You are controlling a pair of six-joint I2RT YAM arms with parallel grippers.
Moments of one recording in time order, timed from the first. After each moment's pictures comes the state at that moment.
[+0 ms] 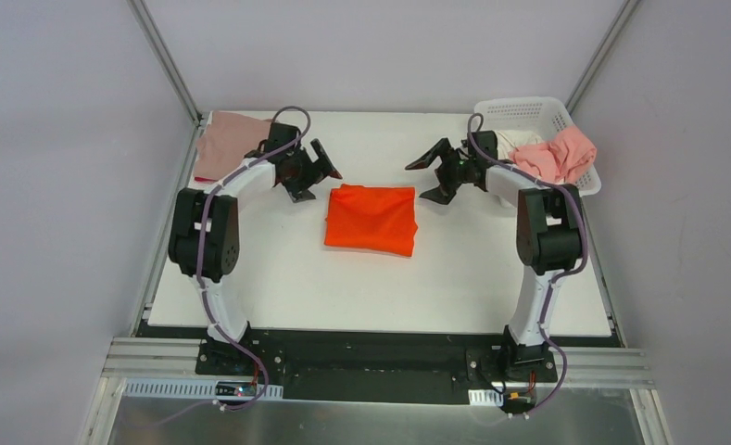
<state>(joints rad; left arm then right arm) -0.21 1.91 1.35 -0.35 0.30 -0.78 0.18 2.02 1.35 -0.14 -0.66 1.05</state>
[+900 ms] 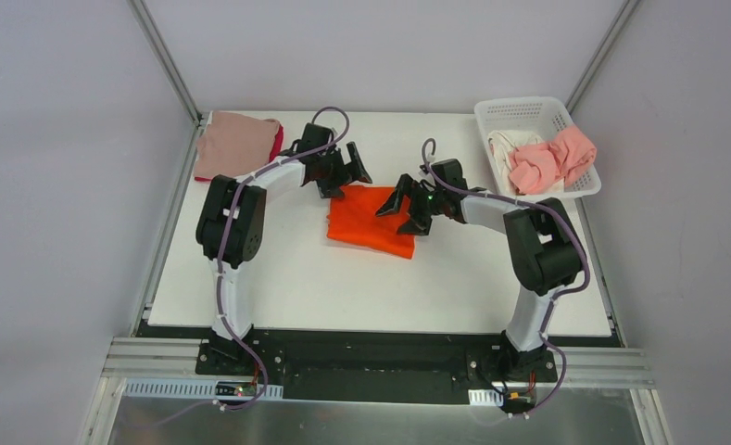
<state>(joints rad) -0.34 2.04 1.47 -0.26 0.34 -0.70 0.41 1.85 1.07 -0.07 -0.61 0.83</state>
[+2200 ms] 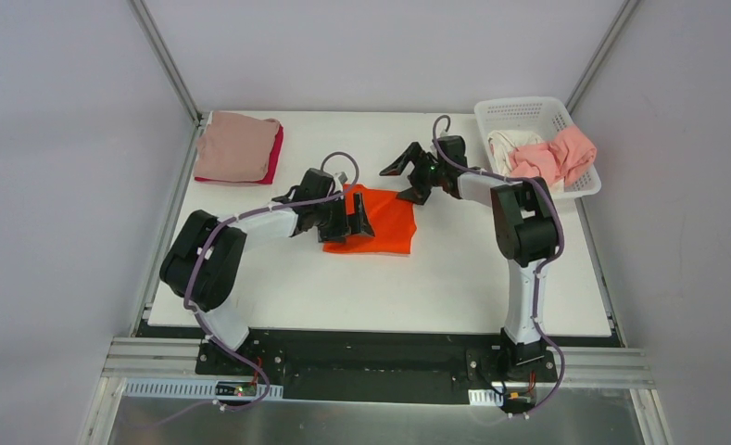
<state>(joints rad) -0.49 1.70 0.96 -0.14 0.37 -0.62 0.32 2.12 1.36 0.04 -0.54 1.01</state>
